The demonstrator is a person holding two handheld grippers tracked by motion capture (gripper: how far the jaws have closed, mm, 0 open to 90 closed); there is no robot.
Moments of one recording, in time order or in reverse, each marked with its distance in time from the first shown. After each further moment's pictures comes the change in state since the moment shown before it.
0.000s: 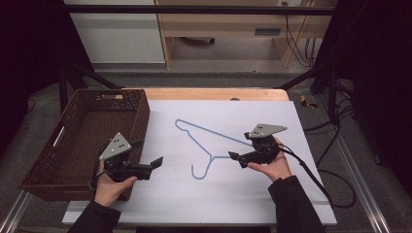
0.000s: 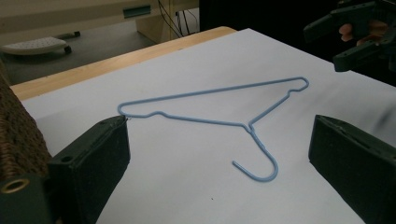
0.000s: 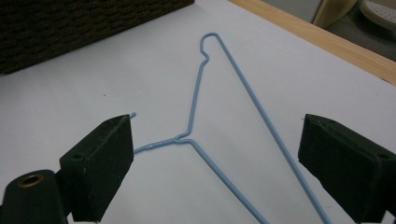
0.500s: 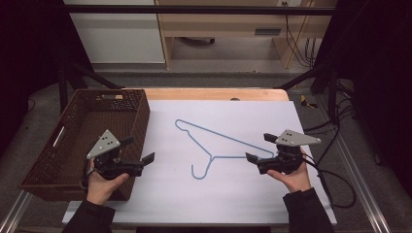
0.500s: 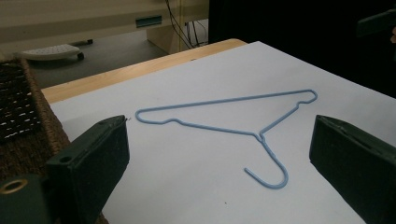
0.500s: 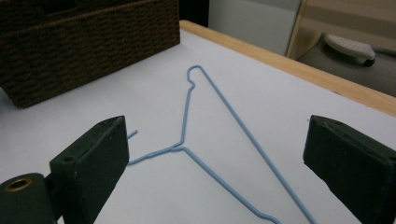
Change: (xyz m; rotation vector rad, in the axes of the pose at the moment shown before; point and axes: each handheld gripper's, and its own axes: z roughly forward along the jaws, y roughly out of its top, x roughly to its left) left arm 0.012 0.005 -0.018 -0.048 0.030 -0.017; right arm 0.002 -0.018 -0.058 -0.166 -0.057 0.060
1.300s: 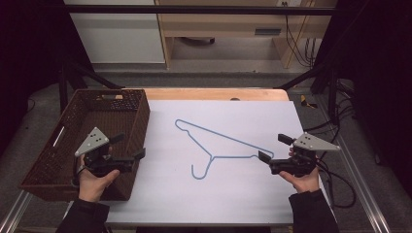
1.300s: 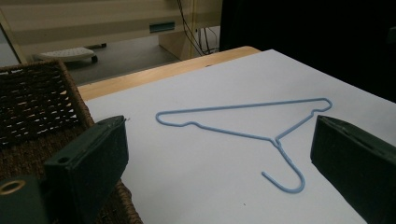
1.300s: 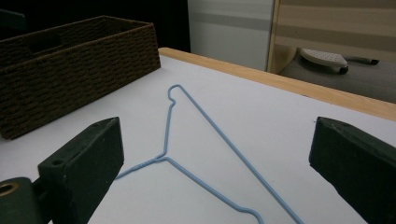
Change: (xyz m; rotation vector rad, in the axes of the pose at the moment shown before) left arm 0.021 0.000 -0.014 -0.029 0.047 -0.028; right arm -0.017 -0.018 -0.027 -0.119 -0.066 0.088
